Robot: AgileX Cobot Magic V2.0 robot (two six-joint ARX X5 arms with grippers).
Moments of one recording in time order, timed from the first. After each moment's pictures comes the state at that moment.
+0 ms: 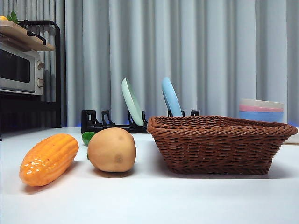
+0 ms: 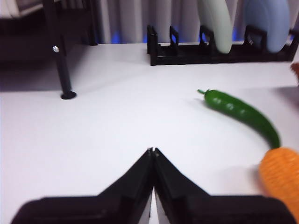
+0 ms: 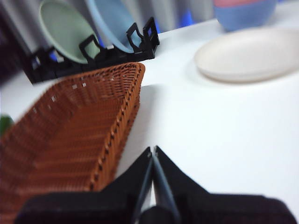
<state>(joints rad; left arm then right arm) -0.07 0.00 0.02 -0.19 0.01 -0.06 0.12 0.03 0.02 -0.18 -0.08 0.30</state>
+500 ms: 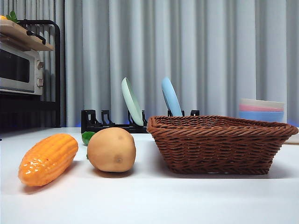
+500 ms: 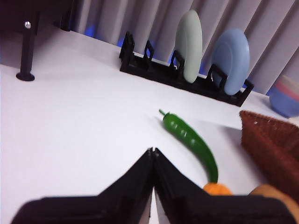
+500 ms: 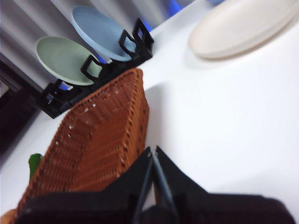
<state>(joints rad) -0.07 0.01 0.06 -0.17 0.11 -0.37 0.12 0.05 0.06 -0.19 -0.07 0.55</state>
